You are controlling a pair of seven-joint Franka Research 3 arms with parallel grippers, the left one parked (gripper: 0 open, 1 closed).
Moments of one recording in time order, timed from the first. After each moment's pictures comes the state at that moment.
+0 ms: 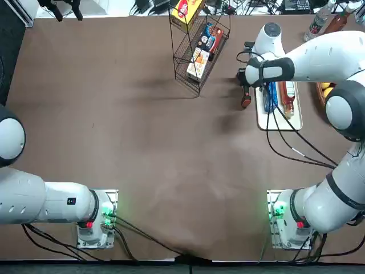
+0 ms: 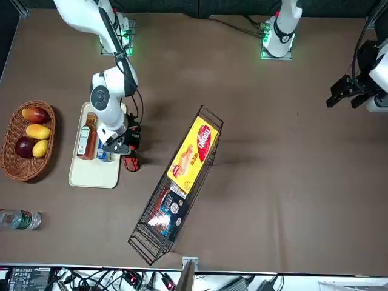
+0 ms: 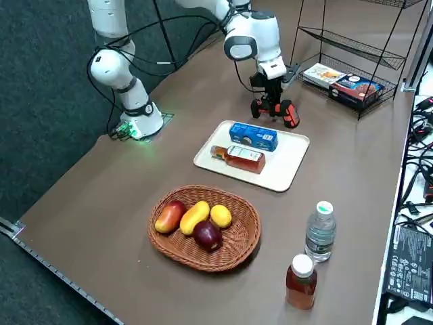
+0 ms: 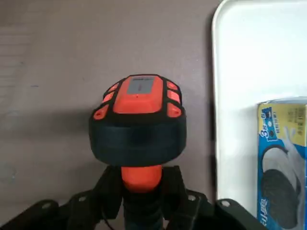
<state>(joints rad) 0.41 0.36 -0.07 -2.18 0.03 2.61 0.40</state>
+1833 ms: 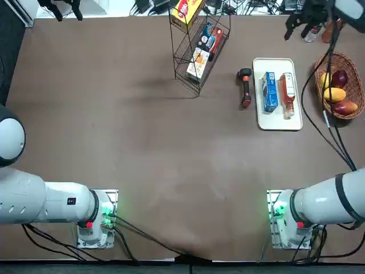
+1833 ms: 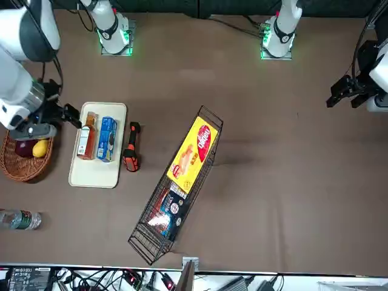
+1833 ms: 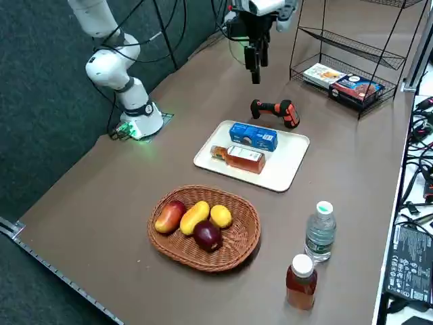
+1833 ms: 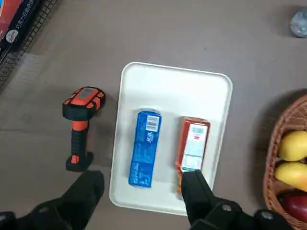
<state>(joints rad) 0.14 0.05 -0.11 -1.84 0.03 1.89 -0.09</state>
